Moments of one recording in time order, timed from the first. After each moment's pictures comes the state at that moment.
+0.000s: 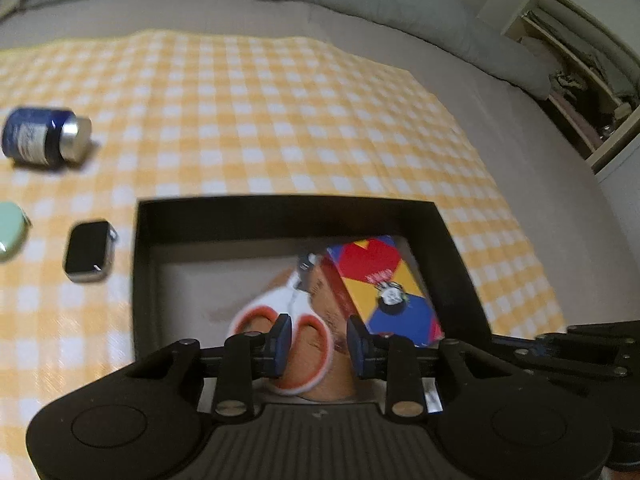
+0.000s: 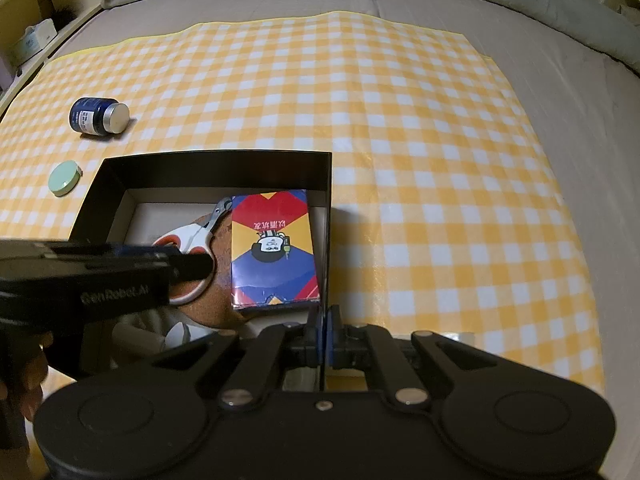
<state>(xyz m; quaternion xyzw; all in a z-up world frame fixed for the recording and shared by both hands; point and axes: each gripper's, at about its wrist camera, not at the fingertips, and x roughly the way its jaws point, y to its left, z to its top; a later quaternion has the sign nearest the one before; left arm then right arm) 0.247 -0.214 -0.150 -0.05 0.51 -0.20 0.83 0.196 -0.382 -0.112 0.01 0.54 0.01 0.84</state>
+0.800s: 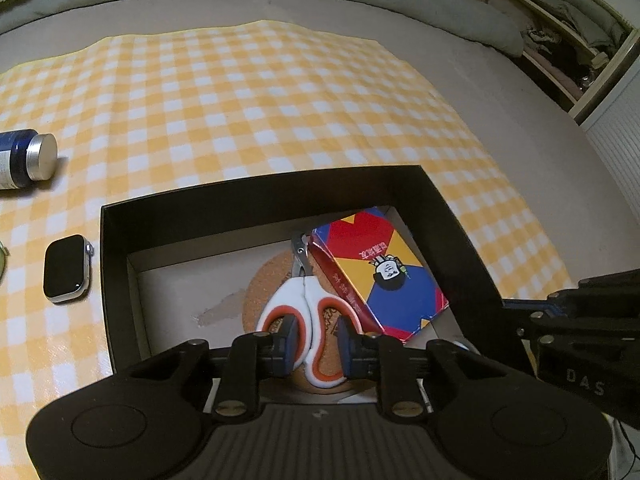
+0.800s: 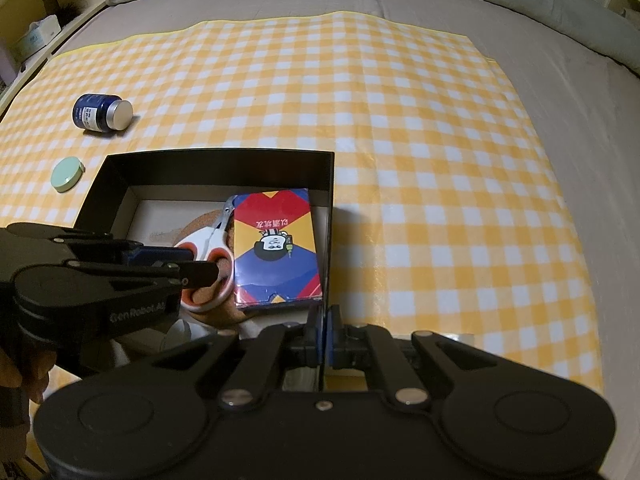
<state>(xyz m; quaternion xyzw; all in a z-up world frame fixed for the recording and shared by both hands) 0.254 -0.235 -0.168 0.00 0.52 -0.26 0.81 0.195 -0.382 -0.112 0.00 0.54 0.01 0.84</state>
